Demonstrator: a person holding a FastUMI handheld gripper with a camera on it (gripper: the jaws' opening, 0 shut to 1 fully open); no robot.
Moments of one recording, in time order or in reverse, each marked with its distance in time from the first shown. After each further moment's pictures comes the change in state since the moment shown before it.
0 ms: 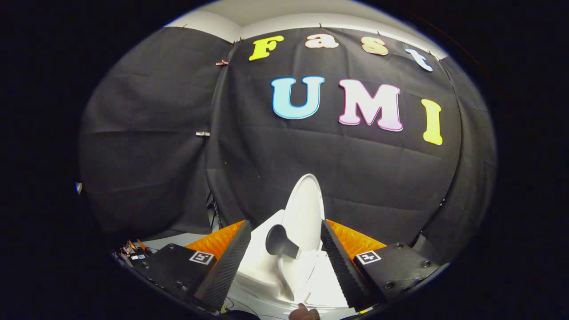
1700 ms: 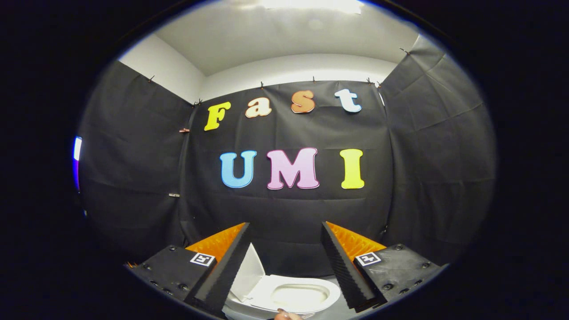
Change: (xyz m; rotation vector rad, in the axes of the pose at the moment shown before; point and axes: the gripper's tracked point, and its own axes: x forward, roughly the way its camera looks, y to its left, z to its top) arm -0.299 -0.209 0.141 0.107 -0.348 -0.207
